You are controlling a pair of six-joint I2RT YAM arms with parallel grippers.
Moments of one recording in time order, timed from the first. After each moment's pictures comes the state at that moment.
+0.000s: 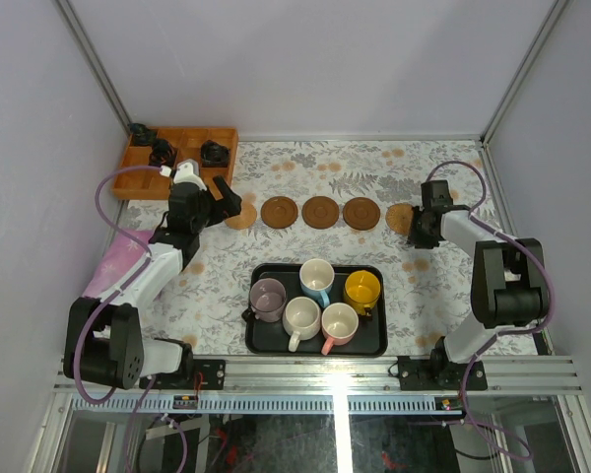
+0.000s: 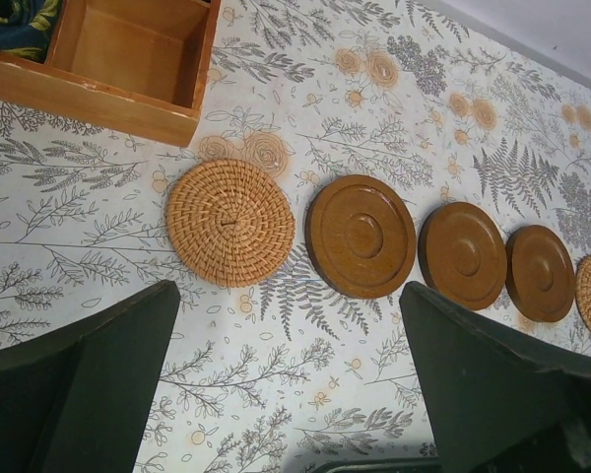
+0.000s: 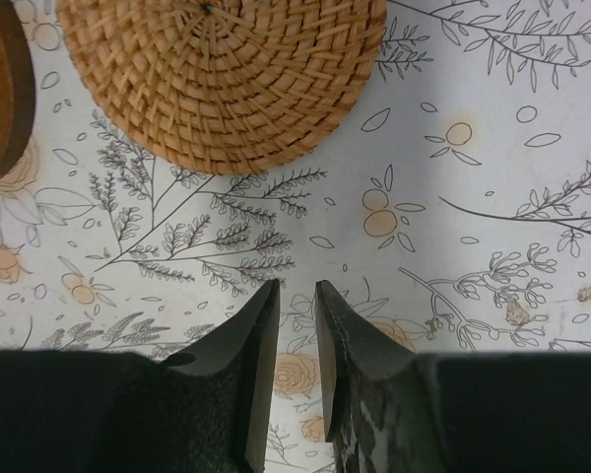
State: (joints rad) left arm -0.16 1.29 0.76 0.11 -0.01 -0.50; right arm 0.06 1.64 0.95 -0.42 0.04 0.28
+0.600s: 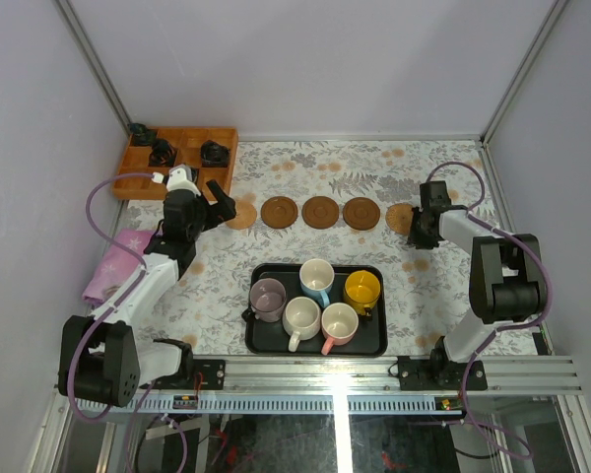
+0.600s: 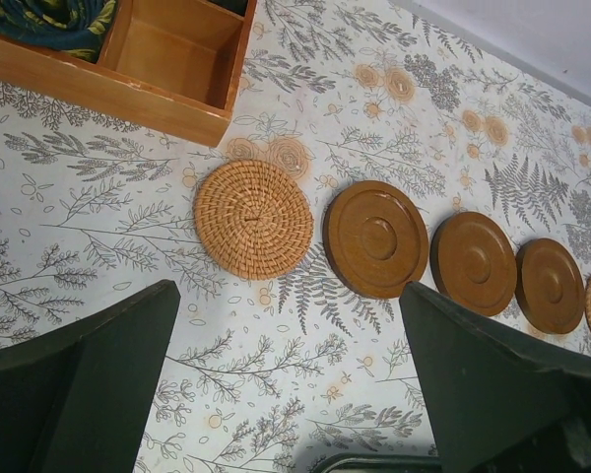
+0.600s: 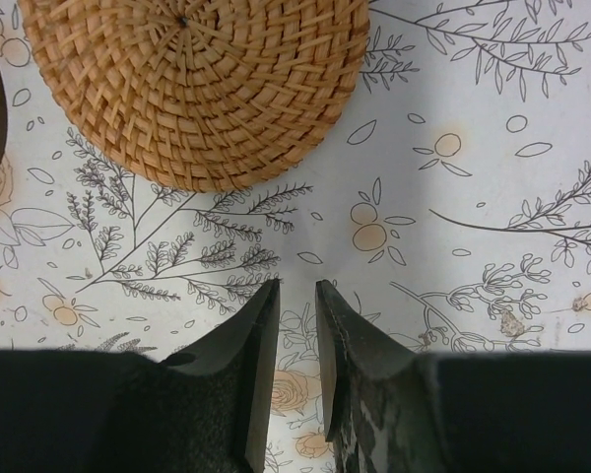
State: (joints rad) left arm -0.16 1.20 0.70 0.09 -0.07 -0.51; right arm 0.06 1.68 0.96 -0.39 0.07 0.28
